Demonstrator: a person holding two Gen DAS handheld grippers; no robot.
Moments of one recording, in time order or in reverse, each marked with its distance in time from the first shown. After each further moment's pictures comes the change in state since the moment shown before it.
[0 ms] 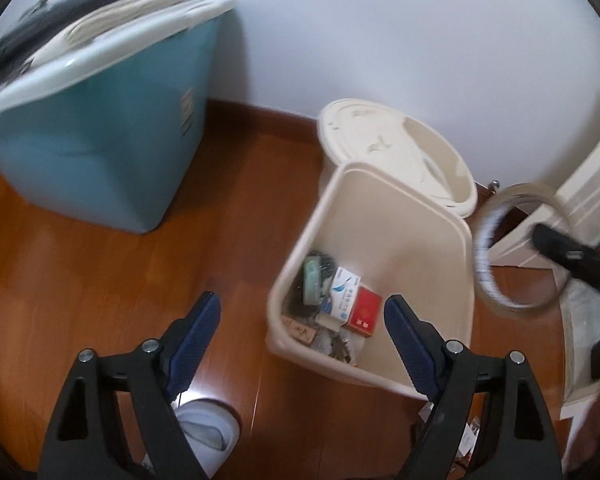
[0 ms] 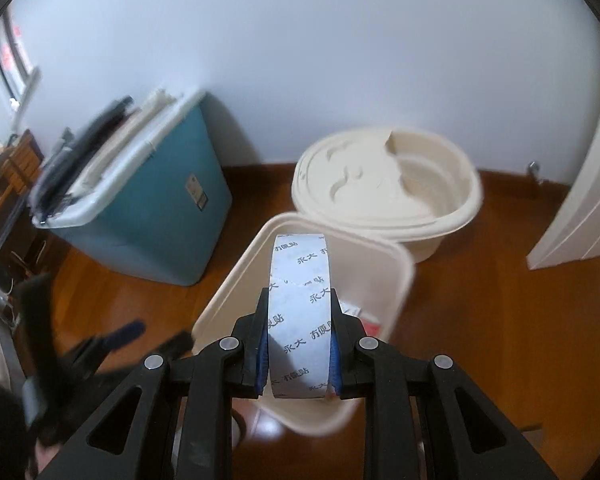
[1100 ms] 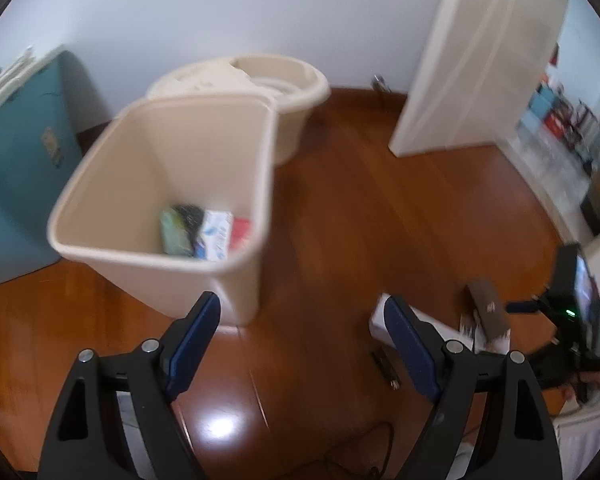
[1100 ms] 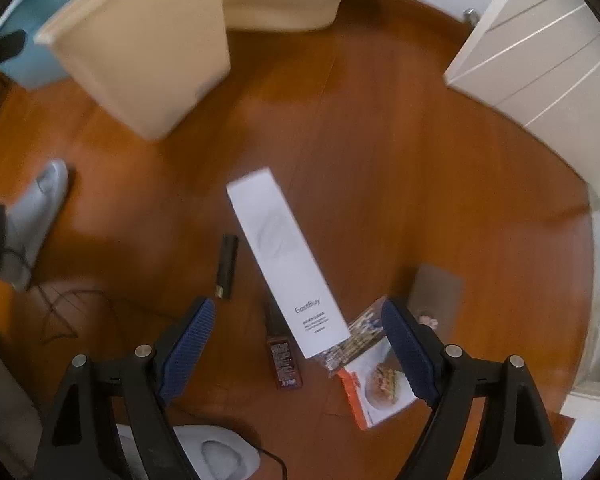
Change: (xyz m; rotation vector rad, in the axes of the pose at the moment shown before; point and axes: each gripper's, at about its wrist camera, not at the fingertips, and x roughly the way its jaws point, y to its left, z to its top) left arm 0.020 -0.168 -0.151 0.463 0.053 -0.134; right arm 0.000 -0.242 -0.280 -0.184 0.446 -0.204
